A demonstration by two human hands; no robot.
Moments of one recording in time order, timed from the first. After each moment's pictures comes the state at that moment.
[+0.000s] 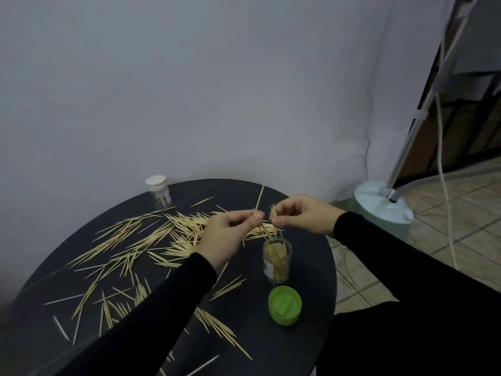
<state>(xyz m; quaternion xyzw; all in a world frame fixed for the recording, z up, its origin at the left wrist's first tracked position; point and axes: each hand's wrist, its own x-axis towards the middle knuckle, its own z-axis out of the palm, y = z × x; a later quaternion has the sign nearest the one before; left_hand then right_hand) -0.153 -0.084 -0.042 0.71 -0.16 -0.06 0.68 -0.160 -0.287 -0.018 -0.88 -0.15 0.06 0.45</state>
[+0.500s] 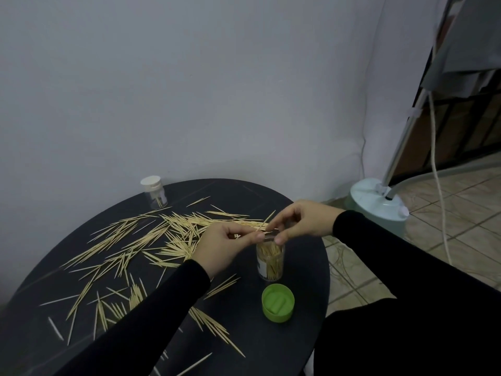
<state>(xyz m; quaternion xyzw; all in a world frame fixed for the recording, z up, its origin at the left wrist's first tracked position) -0.161 -0.081 -0.047 0.80 -0.22 -0.06 0.56 -0.168 -0.298 -0.014 -0.91 -0.13 0.13 0.37</state>
